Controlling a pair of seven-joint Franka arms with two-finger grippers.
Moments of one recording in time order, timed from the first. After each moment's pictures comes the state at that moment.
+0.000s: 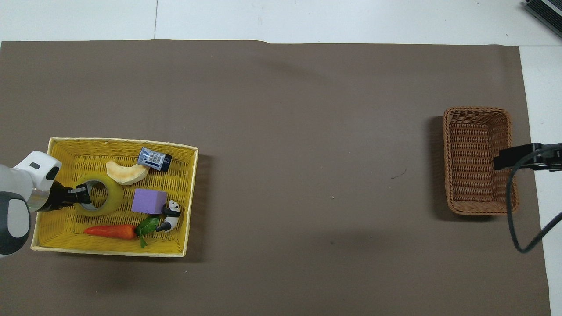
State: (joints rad) left arm 0.31 0.01 -0.12 -2.31 -0.03 2.21 -0.04; right arm 0.14 -0.10 -0.13 -1.59 0.00 1.49 0.05
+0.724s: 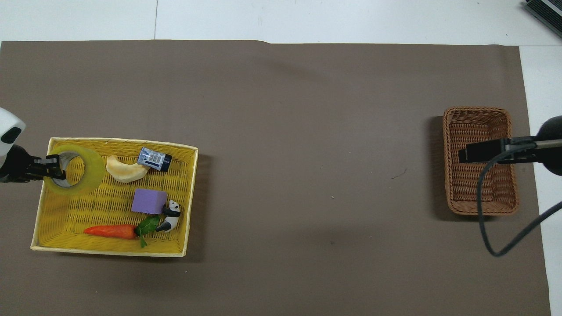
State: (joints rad) left arm 0.26 -0.01 -0.15 -1.97 -0.03 1.87 -0.03; right arm 0.15 -0.10 -0.05 -1.60 0.15 1.58 0.05
